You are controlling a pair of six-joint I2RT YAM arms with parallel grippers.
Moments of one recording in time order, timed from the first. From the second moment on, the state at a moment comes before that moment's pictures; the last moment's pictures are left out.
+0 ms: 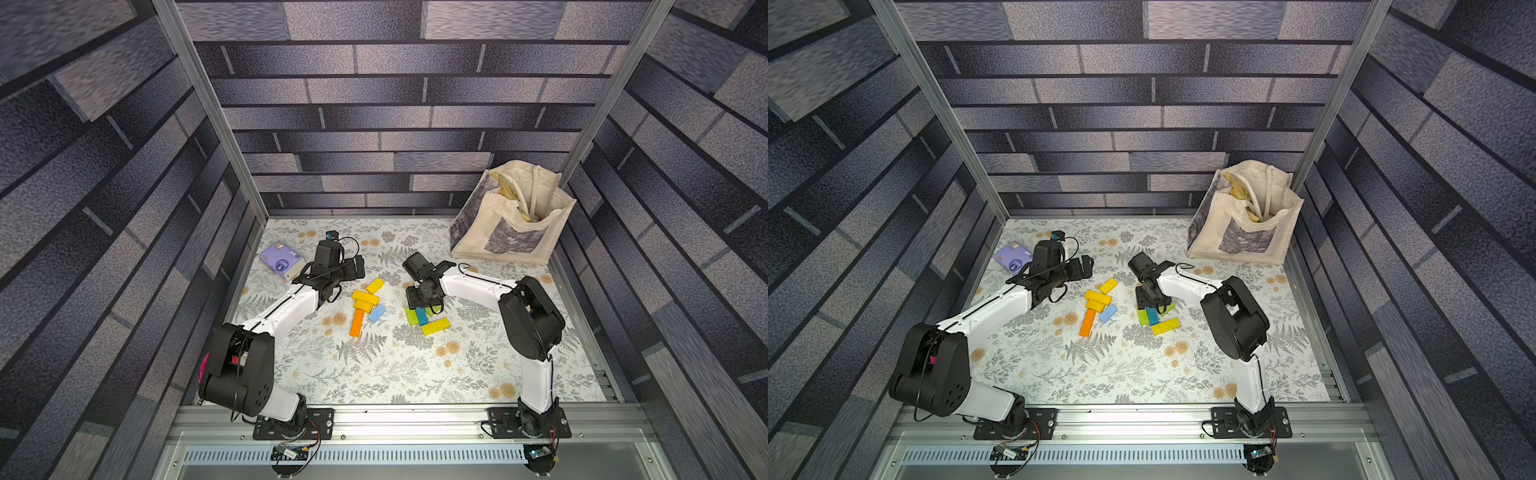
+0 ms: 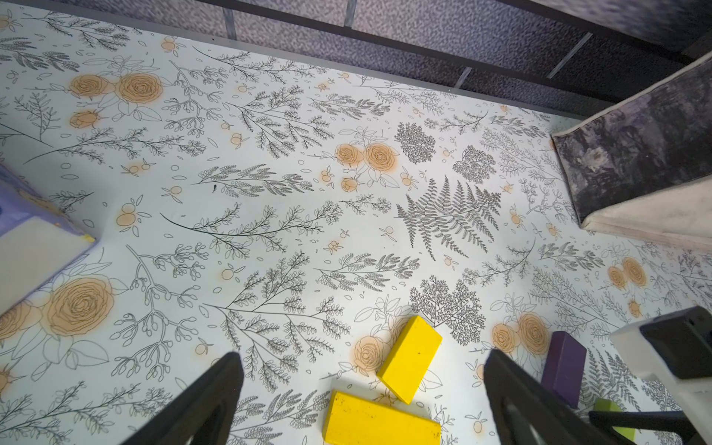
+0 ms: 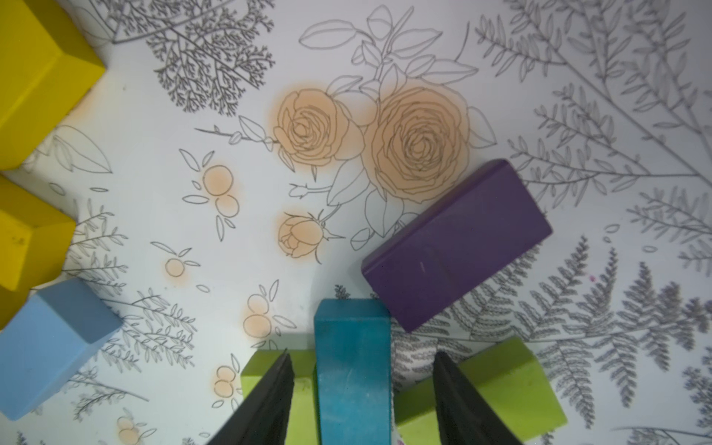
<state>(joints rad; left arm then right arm) -0.28 1.47 0.93 -0.09 0.02 -0.32 0.73 1.99 1.41 -0.71 0.07 0.47</state>
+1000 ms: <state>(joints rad) -0.32 1.49 0.93 -0.09 0.02 -0.32 0.73 1.94 1.60 -0.83 0.15 0.36</state>
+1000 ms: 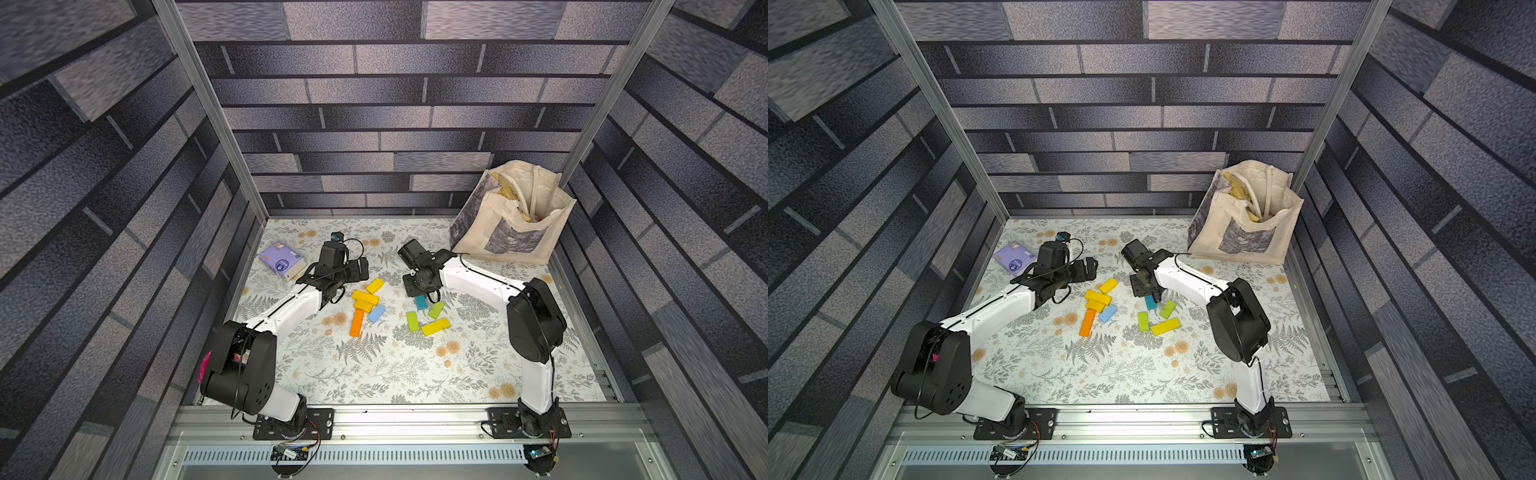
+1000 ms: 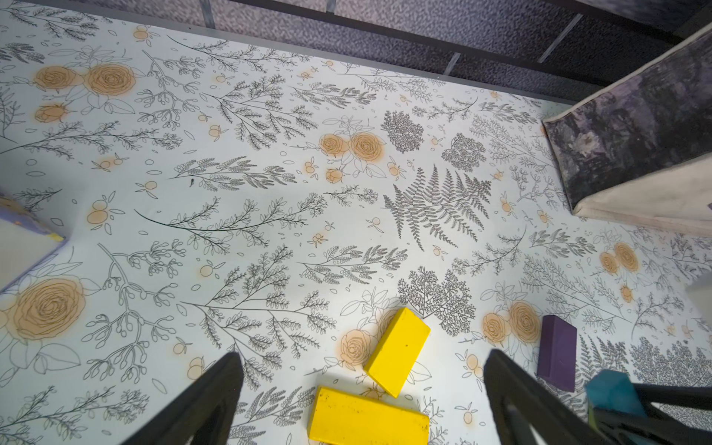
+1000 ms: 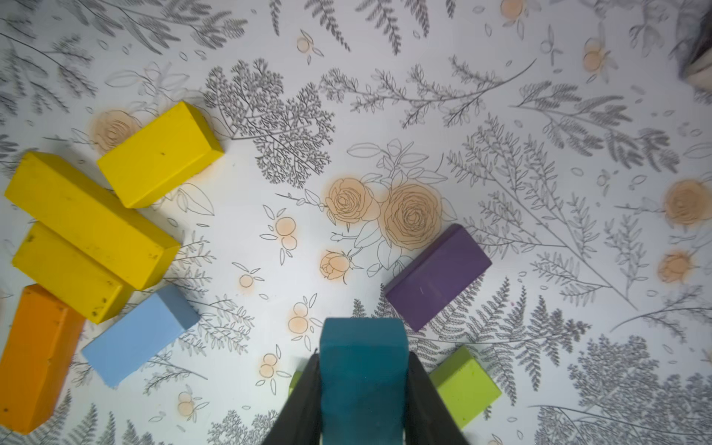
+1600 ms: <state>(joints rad) -0.42 1.56 1.00 -0.09 0.02 -0.33 0.45 1.84 1.44 -0.81 0.11 -0.05</state>
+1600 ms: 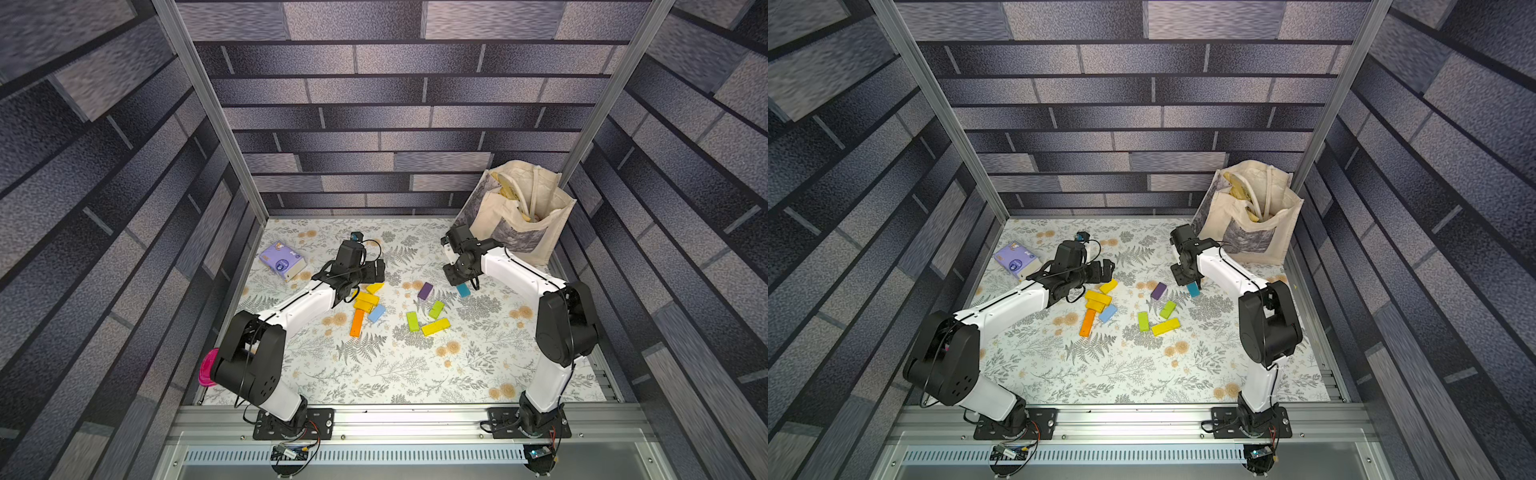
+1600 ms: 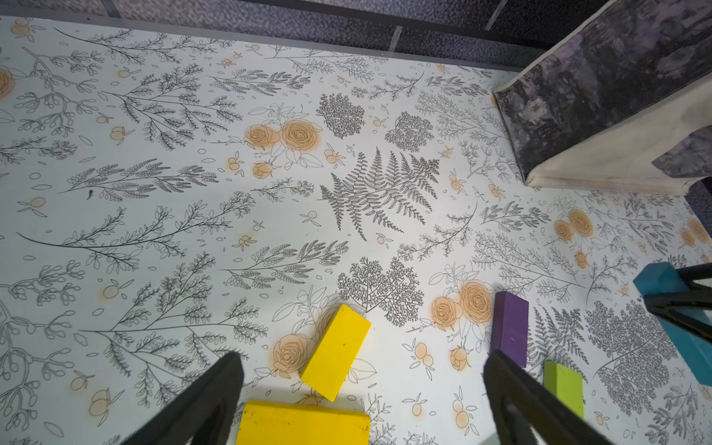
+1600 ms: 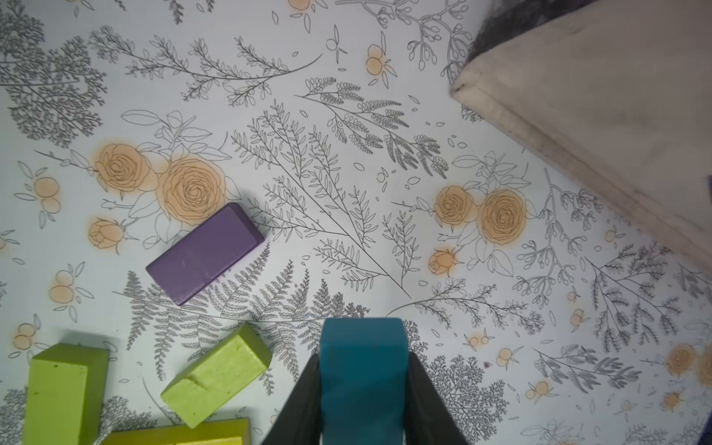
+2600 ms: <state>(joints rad) -0.44 1.64 1.09 -0.12 0.07 -0.40 0.45 1.97 1.36 -0.71 -0.02 -0.13</state>
